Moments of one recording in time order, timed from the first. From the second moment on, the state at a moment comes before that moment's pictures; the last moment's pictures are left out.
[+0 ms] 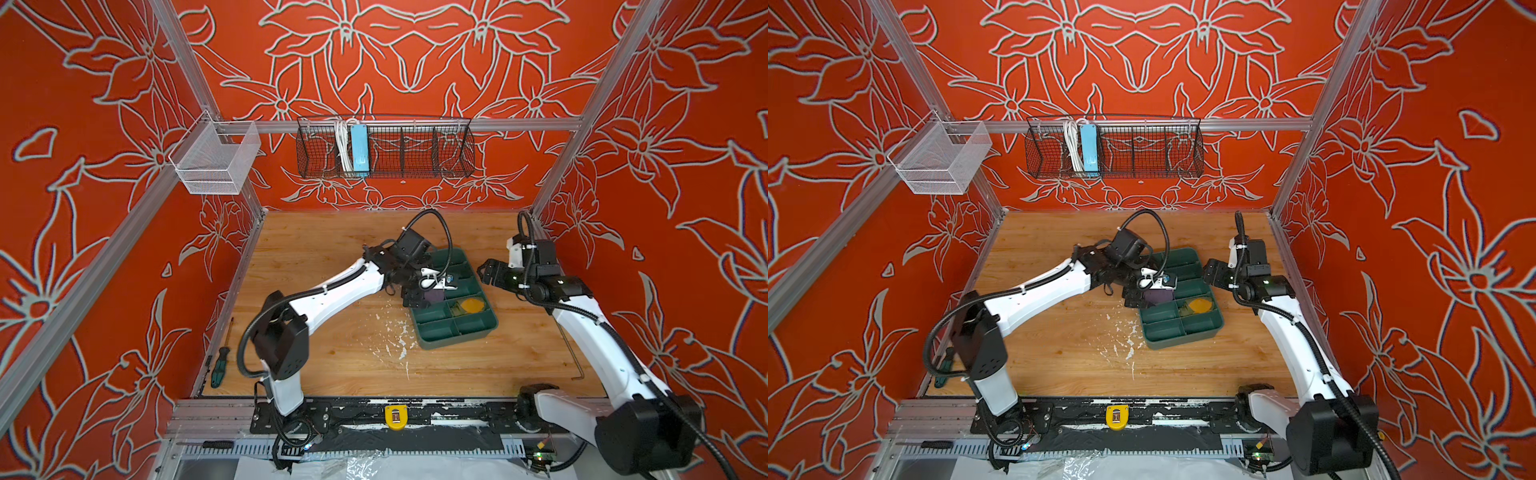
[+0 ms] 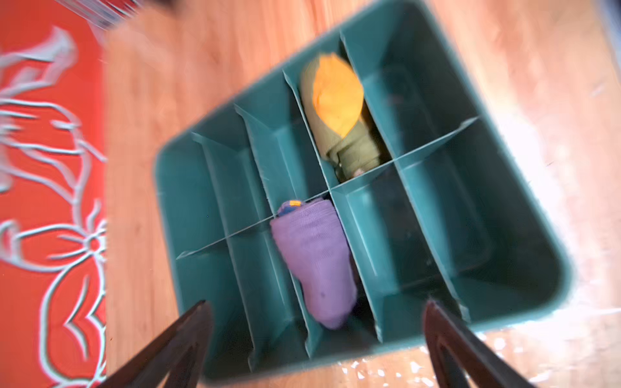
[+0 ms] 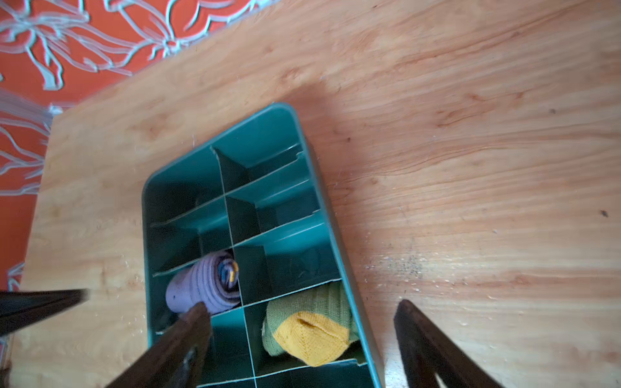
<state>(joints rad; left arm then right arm) -0.72 1.69 1.48 -0.62 0.28 0.88 0.14 1.16 0.98 -0.64 -0.16 0.41</state>
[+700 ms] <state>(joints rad) -0.55 0.90 0.70 0.02 0.01 0.11 0.53 1.72 1.15 -0.52 -0.15 0.47</state>
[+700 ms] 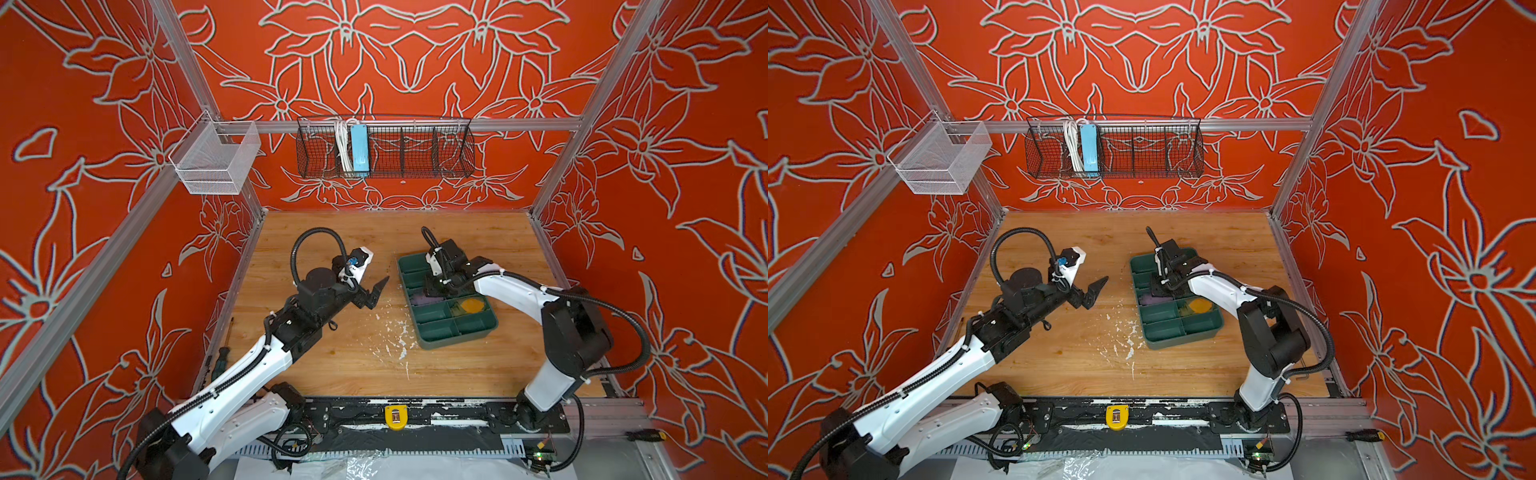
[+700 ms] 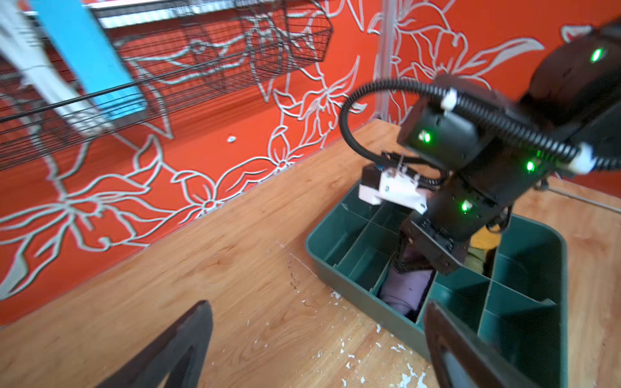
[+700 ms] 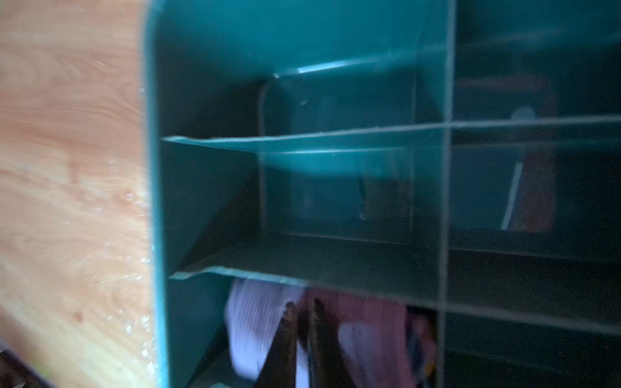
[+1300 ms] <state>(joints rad) -0.53 1.12 0.92 -0.11 0.02 -0.35 0.57 1.57 1.32 -0.60 0.00 0.38</state>
